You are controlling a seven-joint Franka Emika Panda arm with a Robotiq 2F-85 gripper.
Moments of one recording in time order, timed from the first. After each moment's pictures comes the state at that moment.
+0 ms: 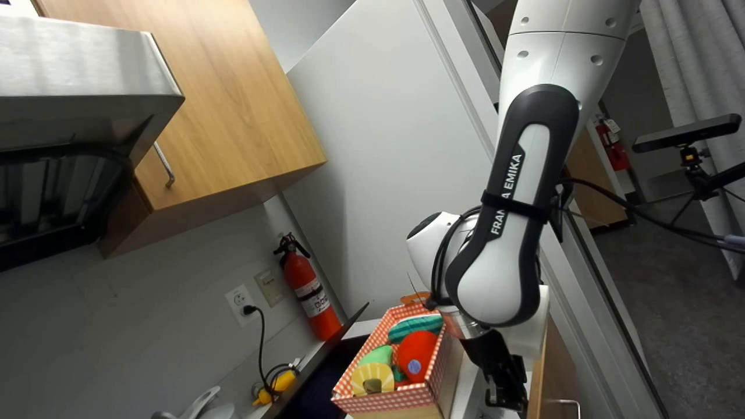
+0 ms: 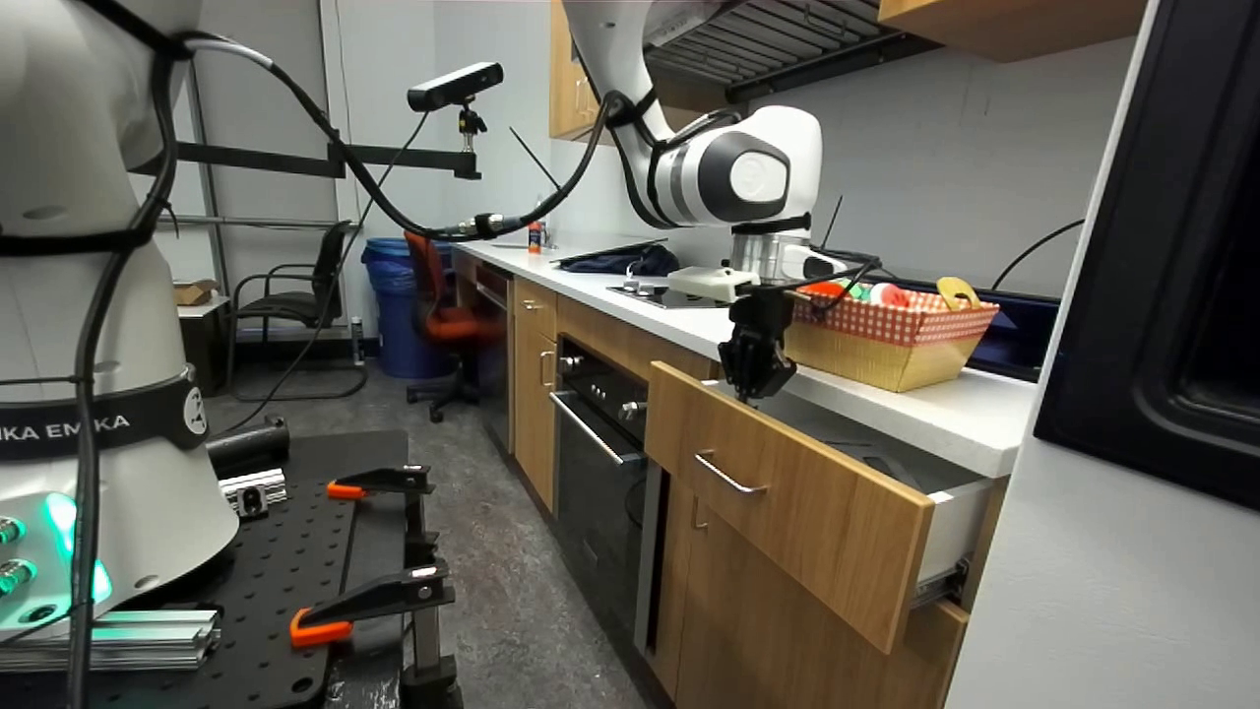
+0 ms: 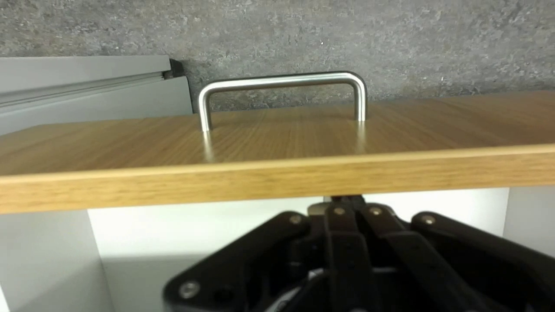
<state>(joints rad) 0.07 0.49 0.01 -1.99 -0.08 2.46 0.11</state>
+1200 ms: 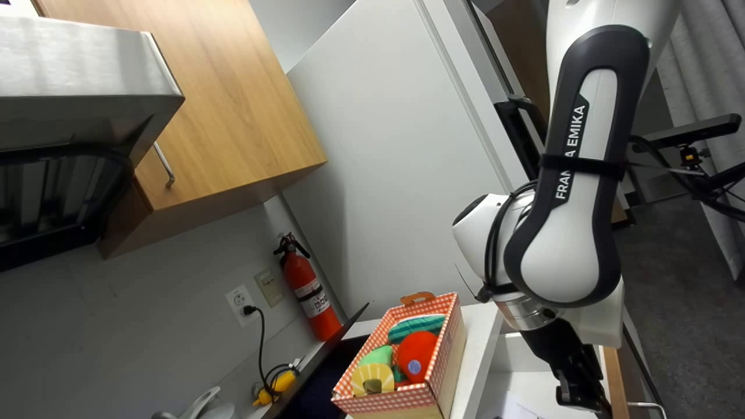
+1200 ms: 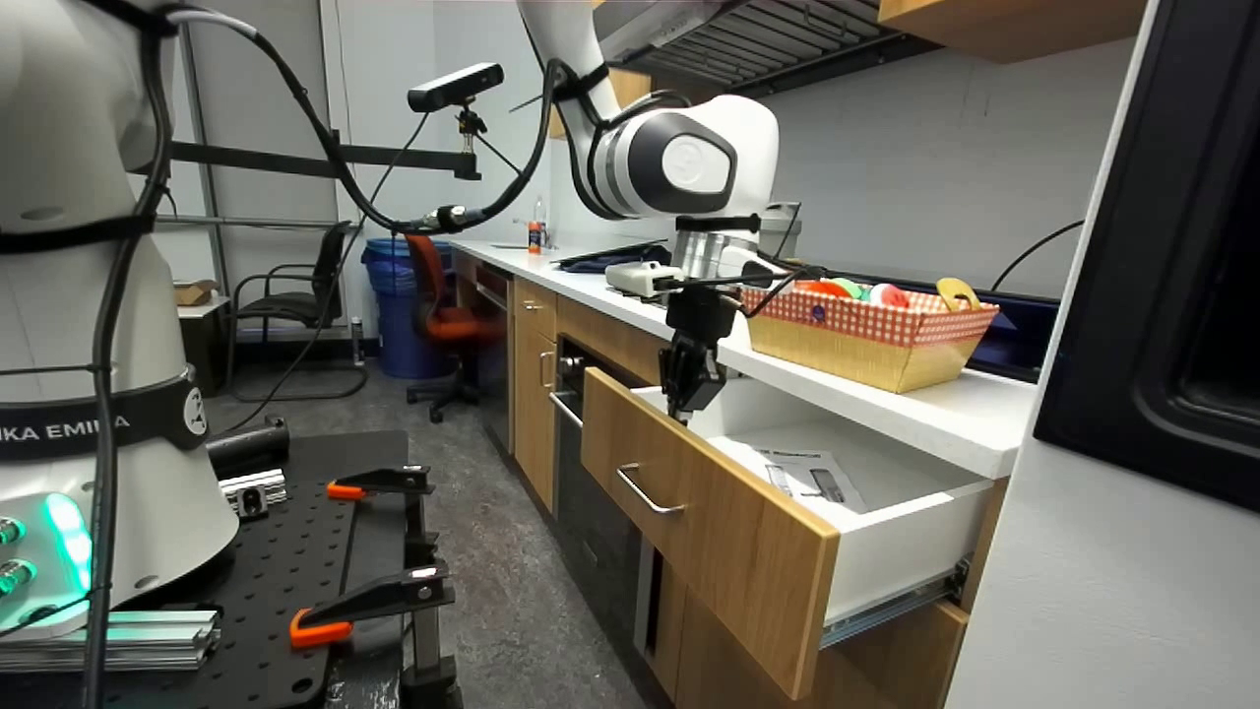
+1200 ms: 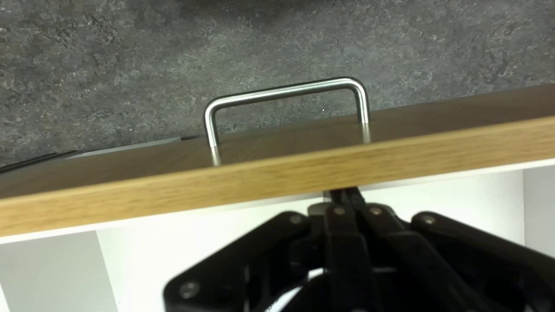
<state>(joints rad) 0.05 0.30 0.00 -2.29 -0.04 2.46 0.15</state>
